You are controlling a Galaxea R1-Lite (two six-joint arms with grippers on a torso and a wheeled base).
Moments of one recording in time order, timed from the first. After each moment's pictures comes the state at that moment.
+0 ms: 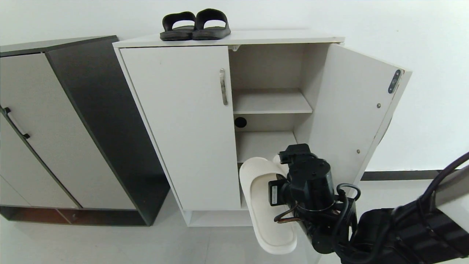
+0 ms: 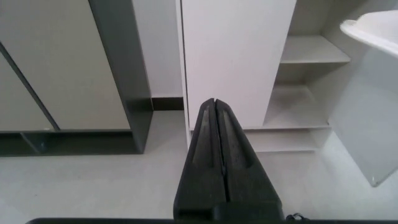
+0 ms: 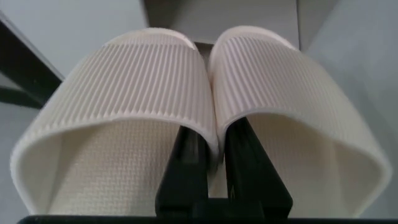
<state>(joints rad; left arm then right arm) 0.00 0.00 0.00 0.00 0.02 0.01 0.91 1.96 -0.88 -0.81 -0.68 0.24</state>
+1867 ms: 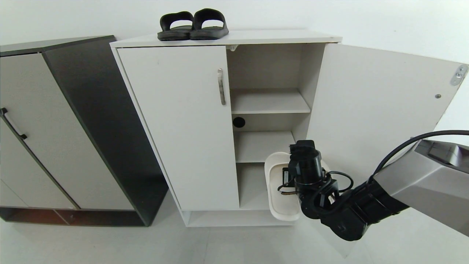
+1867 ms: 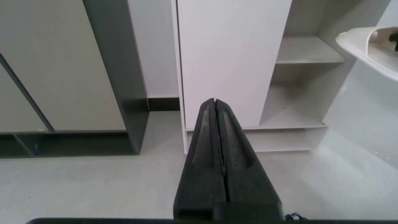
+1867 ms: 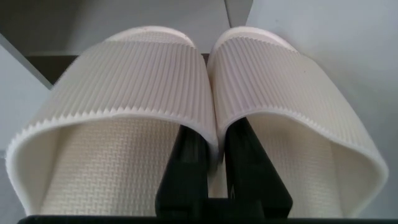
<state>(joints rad) 0.00 0.00 0.00 0.00 0.02 0.01 0.70 2.16 -1.03 -0.81 -0.75 0.21</state>
